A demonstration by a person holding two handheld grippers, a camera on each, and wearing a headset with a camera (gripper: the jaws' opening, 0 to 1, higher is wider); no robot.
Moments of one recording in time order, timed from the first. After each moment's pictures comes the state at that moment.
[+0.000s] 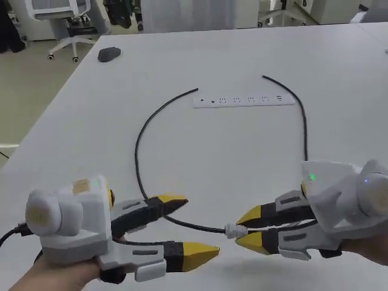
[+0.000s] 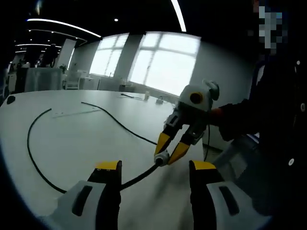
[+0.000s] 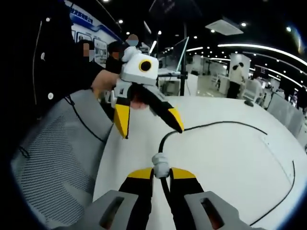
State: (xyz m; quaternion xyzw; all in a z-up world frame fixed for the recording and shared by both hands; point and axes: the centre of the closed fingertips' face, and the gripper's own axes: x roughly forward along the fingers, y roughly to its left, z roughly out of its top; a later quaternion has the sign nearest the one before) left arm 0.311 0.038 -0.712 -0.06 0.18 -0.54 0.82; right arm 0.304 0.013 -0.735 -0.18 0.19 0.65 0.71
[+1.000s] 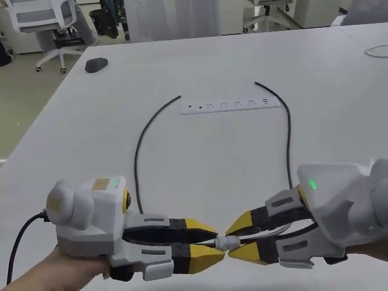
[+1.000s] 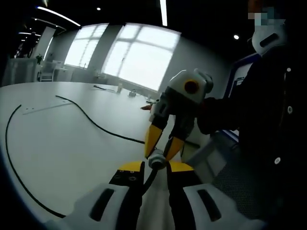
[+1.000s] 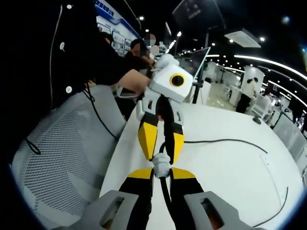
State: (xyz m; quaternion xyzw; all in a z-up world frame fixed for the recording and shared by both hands) left arm 0.289 0.011 -0.714 -0.07 0.21 -0.63 0.74; right arm 0.281 0.017 -0.720 -0.24 0.15 0.69 0.67
